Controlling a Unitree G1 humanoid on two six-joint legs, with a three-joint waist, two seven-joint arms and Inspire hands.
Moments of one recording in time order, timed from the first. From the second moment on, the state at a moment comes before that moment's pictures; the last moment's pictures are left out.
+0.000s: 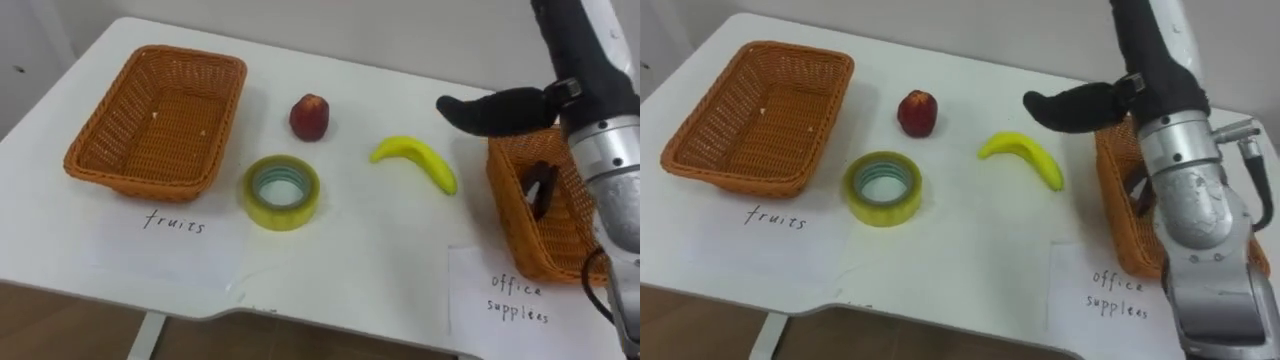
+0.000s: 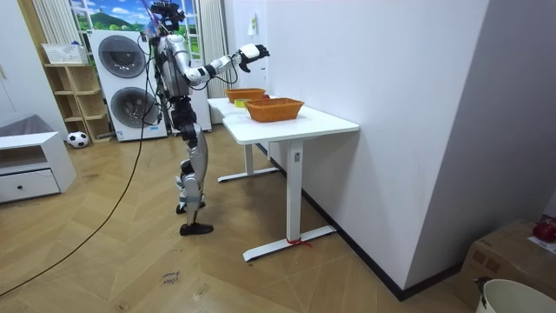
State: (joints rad) left arm 0.23 0.22 0.13 0.94 0.12 0.00 0.10; right arm -0.13 -0.43 -0.02 -0.30 -0.24 0.05 0.09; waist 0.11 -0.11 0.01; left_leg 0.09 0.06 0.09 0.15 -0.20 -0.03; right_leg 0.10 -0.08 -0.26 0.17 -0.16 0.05
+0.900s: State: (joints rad) left arm 0.24 0.20 0.07 0.90 0.12 0.06 0.12; right arm -0.23 -0.33 0.16 -0.03 -0.15 0.11 0.09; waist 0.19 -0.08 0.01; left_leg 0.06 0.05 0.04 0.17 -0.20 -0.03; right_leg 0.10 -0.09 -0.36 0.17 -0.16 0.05
